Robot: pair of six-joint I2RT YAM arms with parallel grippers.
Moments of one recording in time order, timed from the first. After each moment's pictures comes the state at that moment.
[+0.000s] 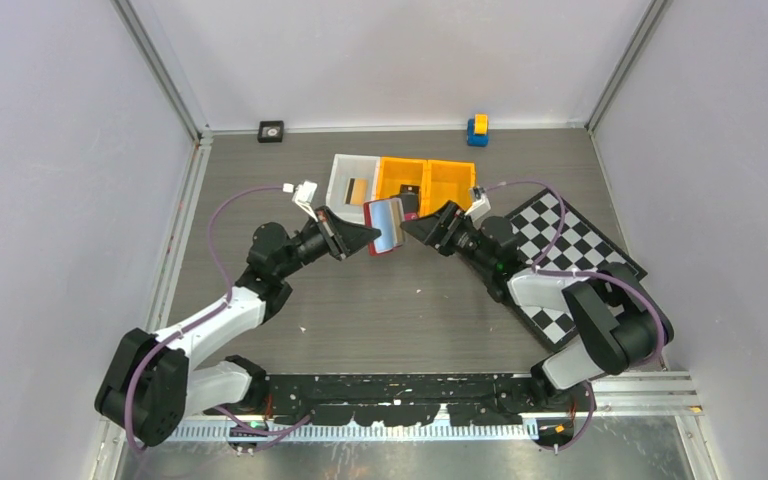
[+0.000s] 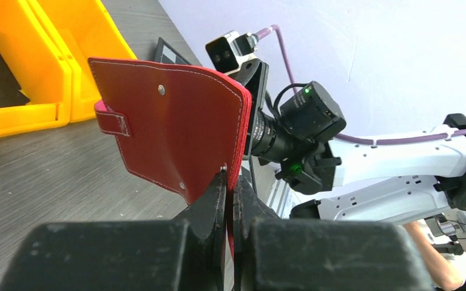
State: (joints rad) left arm -0.48 1.14 0.51 0.73 0.52 -0.89; right arm 0.48 1.48 0.51 0.86 -0.32 0.98
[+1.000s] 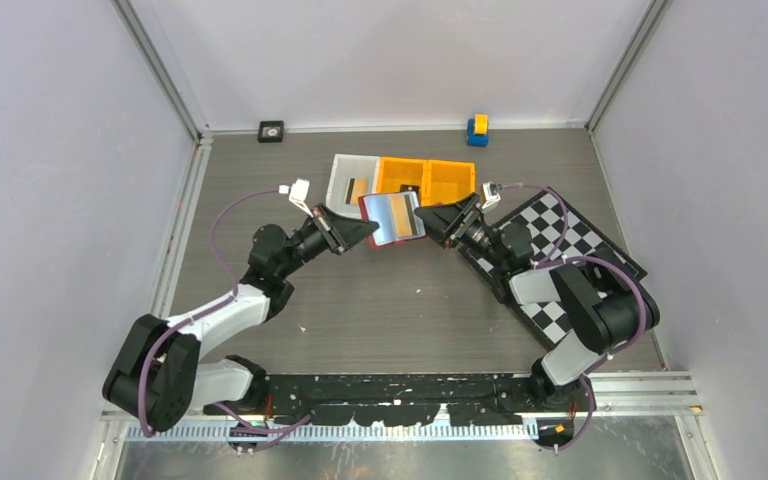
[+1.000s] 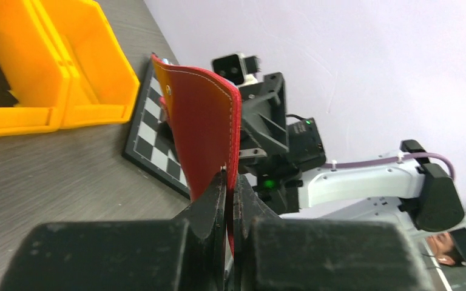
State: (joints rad) left arm -0.46 1.24 0.48 0.93 0.49 -1.06; right arm 0.39 1.63 0.46 1.36 -0.50 1.36
